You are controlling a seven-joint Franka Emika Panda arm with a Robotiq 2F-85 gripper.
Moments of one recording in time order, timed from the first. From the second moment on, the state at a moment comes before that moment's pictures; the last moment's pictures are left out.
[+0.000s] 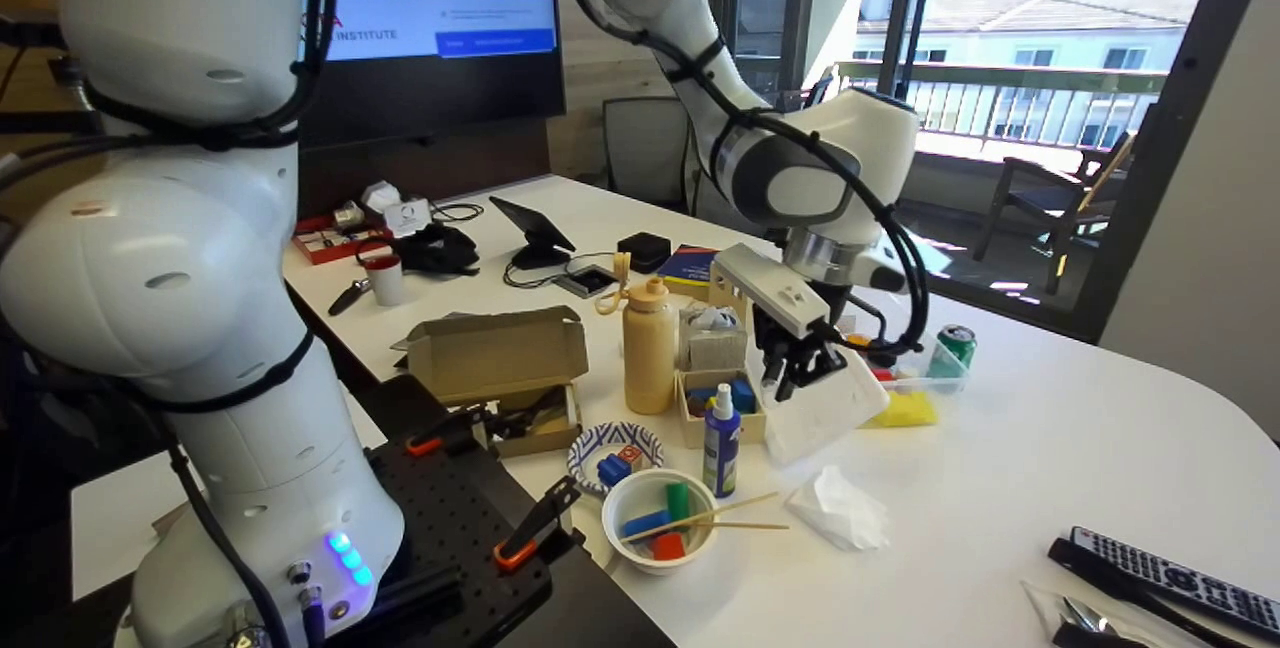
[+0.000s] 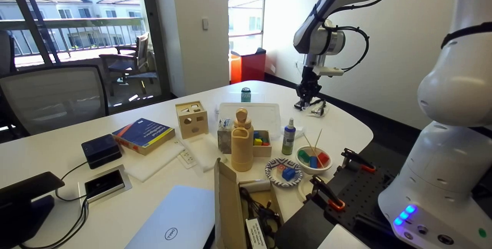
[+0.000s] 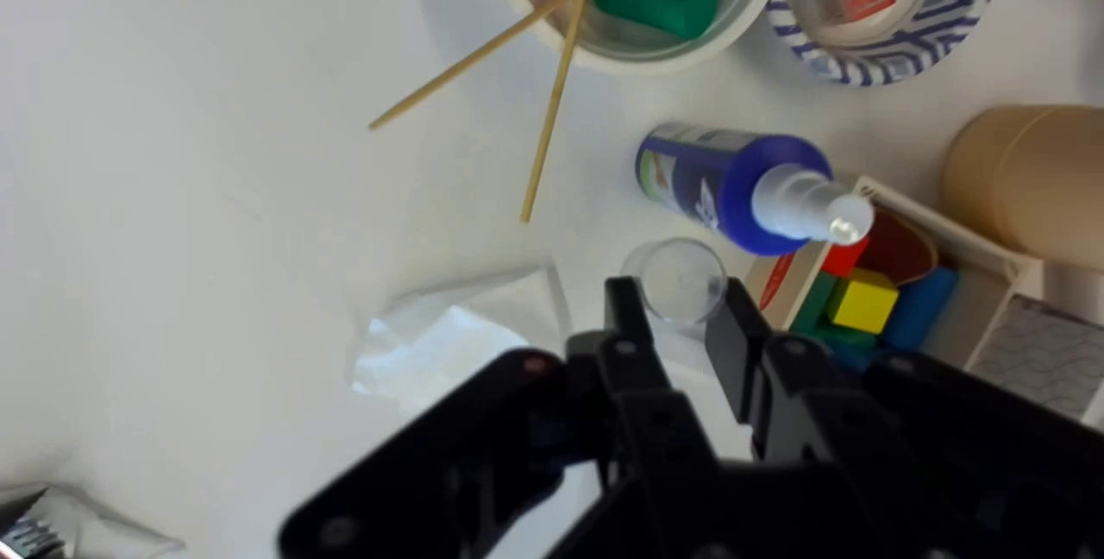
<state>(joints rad) -0.38 0.31 -0.09 -2.24 0.20 2.42 -0.36</state>
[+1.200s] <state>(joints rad) -0.24 0.15 -0.11 -2.46 0.25 2.48 -0.43</state>
